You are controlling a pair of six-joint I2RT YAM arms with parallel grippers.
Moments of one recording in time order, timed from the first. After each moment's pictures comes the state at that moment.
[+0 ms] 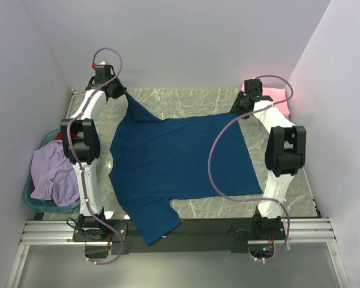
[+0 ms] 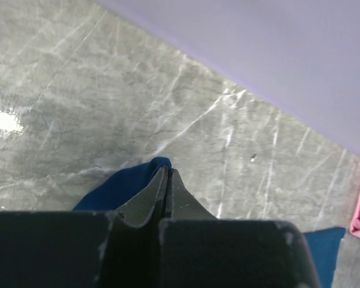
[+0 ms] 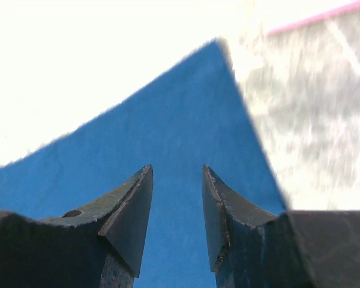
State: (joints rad) left arm -0.01 2.25 1.98 -0.36 0.11 -0.63; right arm 0.06 1.95 1.55 -0.46 -0.01 0.49
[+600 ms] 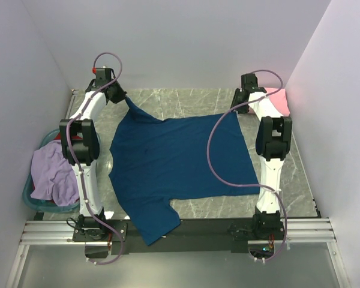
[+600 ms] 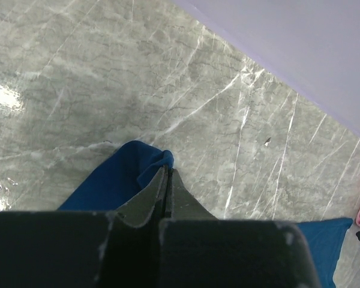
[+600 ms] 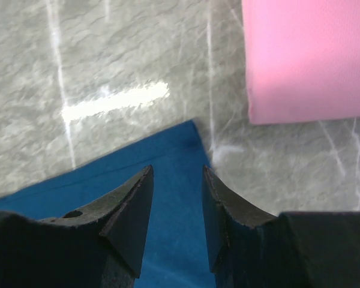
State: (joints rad) left arm -0.01 2.21 1.92 -0.39 0.11 -0.65; right arm 0.03 2.33 2.01 -0.63 0.03 0.32
